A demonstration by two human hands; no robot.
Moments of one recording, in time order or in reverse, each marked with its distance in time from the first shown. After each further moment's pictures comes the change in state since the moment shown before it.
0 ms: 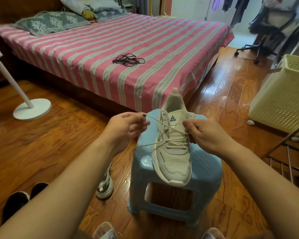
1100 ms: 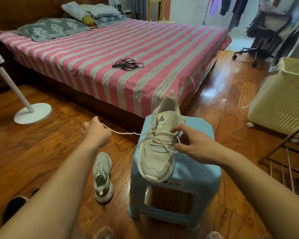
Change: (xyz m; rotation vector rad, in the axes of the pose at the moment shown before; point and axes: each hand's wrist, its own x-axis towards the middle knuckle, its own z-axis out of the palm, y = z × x) left_hand 0.033 -0.006 -0.072 1.058 0.536 -0.130; right_hand -0.009 -0.015 0.010 0.111 -0.231 0.081
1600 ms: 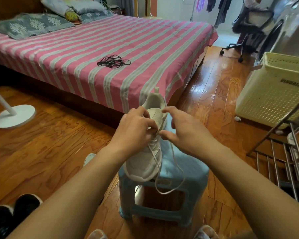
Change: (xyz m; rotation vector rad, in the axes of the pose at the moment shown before) left_hand -0.076 0.085 0.050 0.086 0.024 1.053; right_hand 0.003 -0.012 -0.012 -0.263 0.224 -0.040
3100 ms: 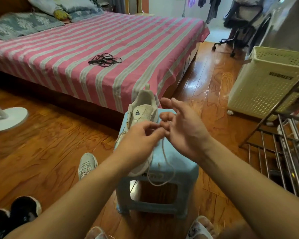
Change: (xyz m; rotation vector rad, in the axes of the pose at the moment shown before) left_hand -0.028 0.065 -0.010 -0.837 -0.218 -0.464; right_hand -0.023 -0.026 -0.020 1.714 -0.027 0.412
